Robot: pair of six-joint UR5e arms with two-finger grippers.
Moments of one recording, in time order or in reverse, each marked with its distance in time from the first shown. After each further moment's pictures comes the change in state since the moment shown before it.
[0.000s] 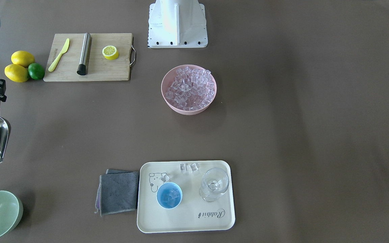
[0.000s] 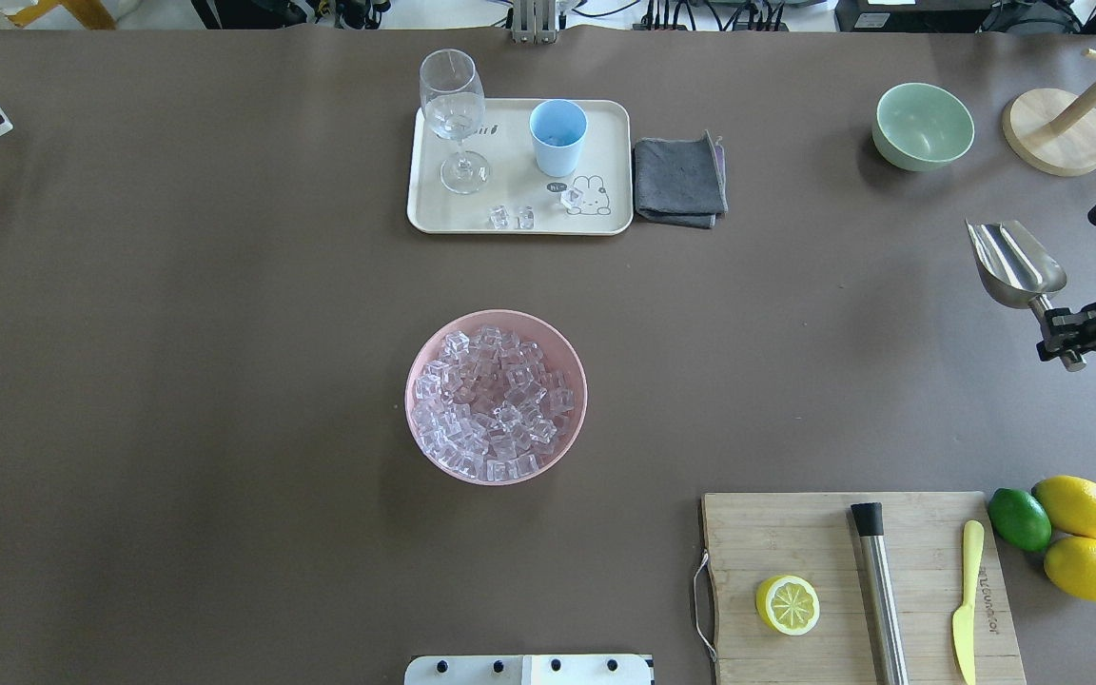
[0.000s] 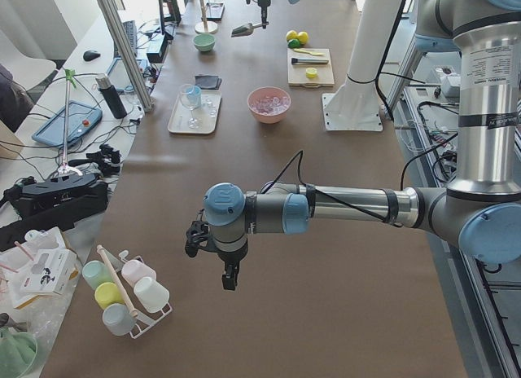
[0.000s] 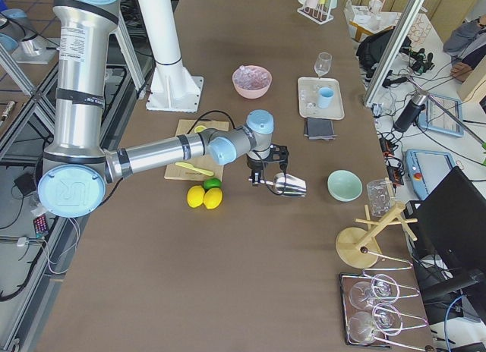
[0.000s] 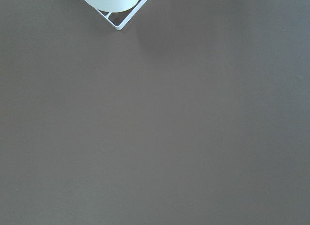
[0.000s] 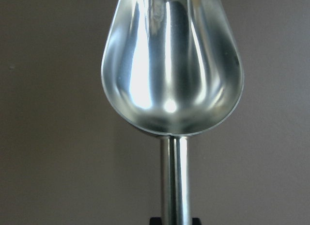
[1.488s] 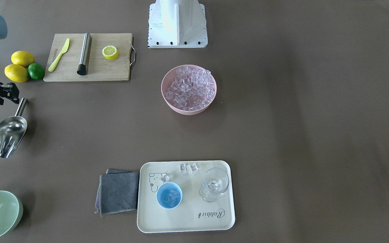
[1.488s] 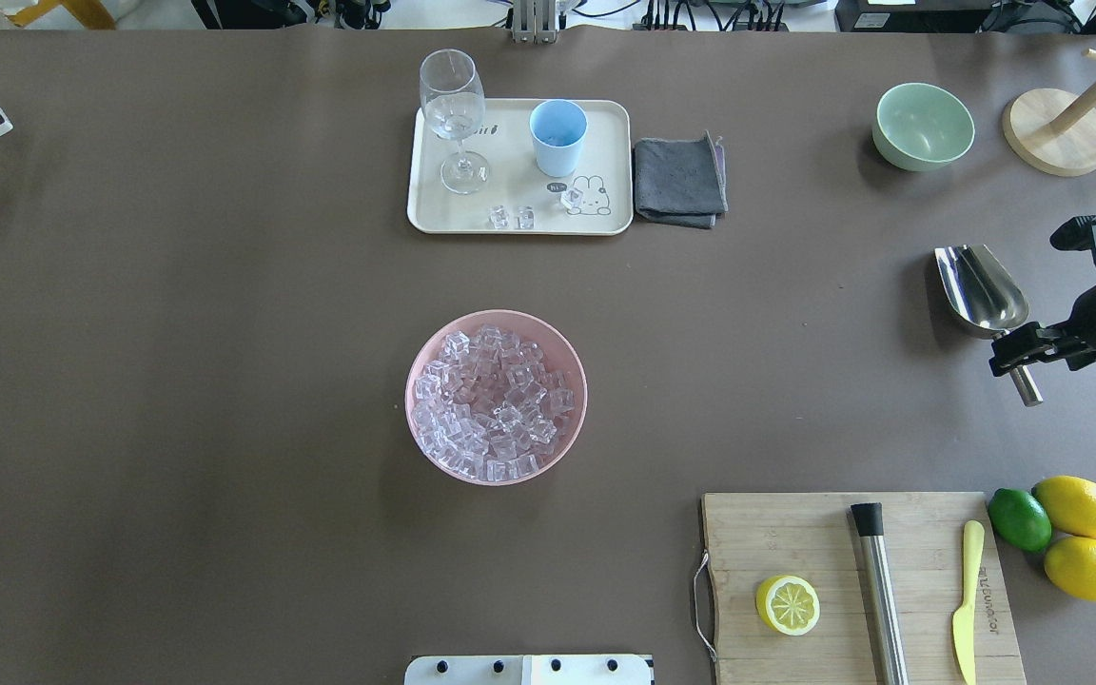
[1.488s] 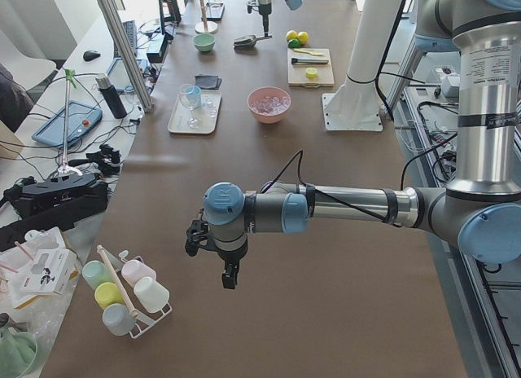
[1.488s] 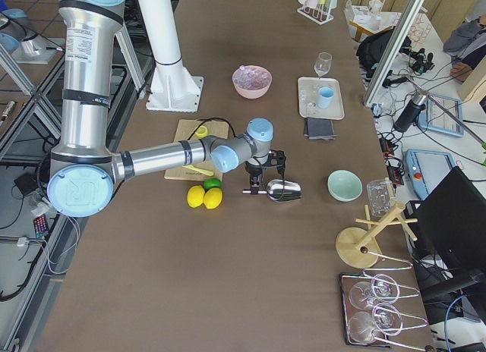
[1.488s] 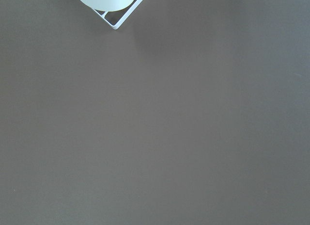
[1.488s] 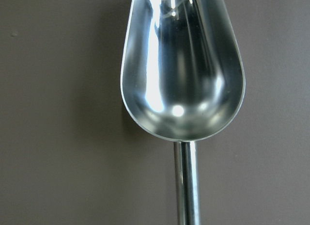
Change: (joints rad) left arm 0.007 0.000 -0.001 -0.001 -0.001 0.000; right arm -0.057 0.013 -0.067 0.075 0.013 0.001
